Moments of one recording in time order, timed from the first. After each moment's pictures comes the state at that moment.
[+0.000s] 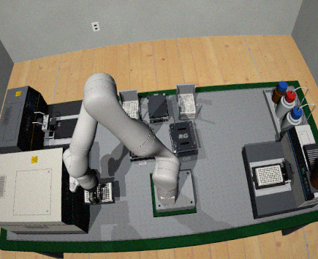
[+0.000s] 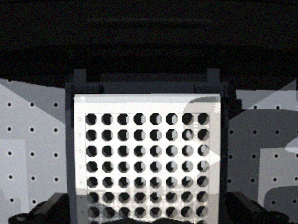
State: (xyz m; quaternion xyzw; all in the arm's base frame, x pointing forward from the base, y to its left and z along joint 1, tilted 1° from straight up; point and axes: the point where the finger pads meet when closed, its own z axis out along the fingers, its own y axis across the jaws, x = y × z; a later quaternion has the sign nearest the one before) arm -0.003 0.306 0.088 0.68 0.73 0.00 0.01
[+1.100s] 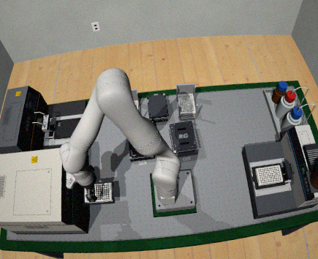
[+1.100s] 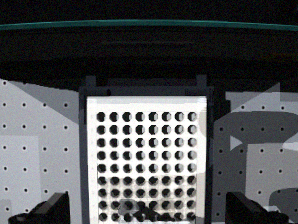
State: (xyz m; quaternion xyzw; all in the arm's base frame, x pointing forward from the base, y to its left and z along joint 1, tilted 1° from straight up) arm -0.004 0.307 0.127 0.68 0.73 0.00 0.01
